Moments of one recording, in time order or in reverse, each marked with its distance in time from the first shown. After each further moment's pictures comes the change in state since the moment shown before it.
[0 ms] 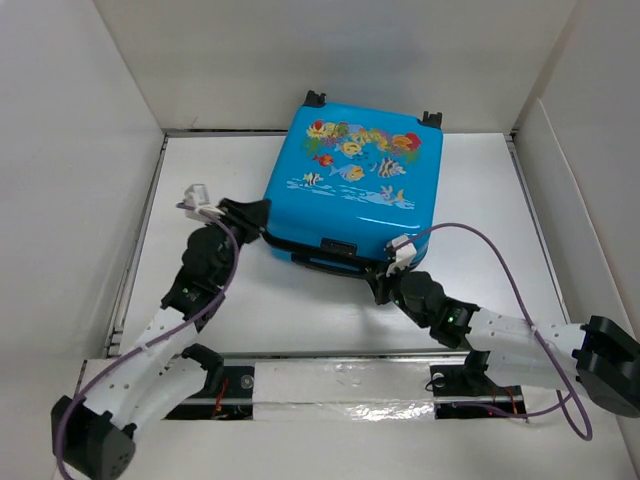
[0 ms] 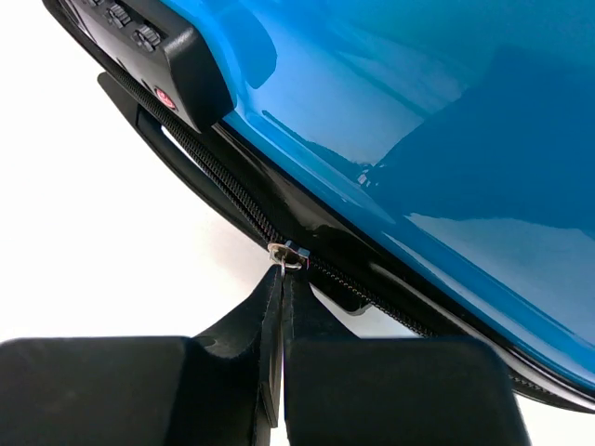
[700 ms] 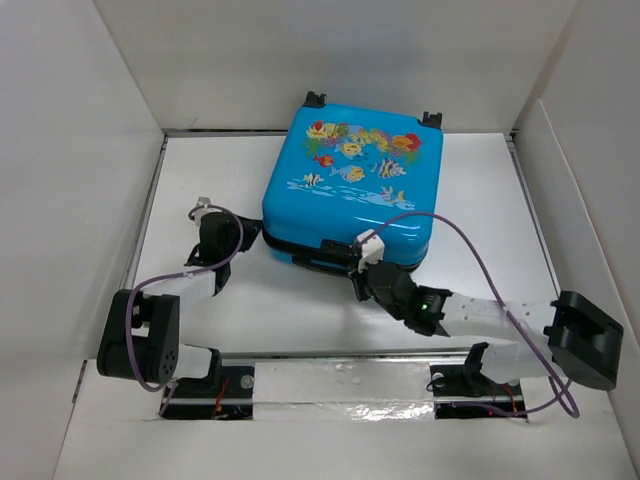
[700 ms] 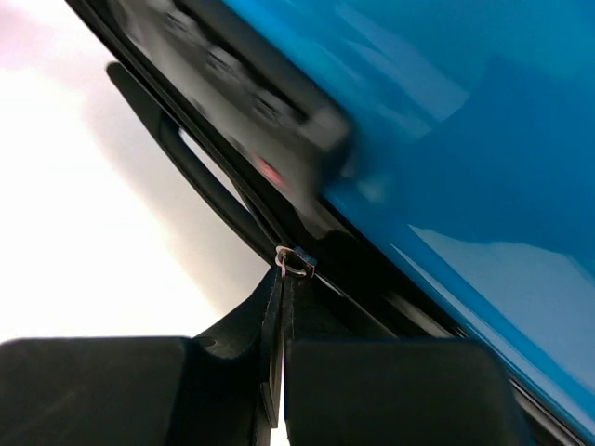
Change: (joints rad) left arm 0.369 0.561 -0.093 0.228 0.326 -0.260; right arm 0.069 0.197 0.194 -0.106 0.044 -0.079
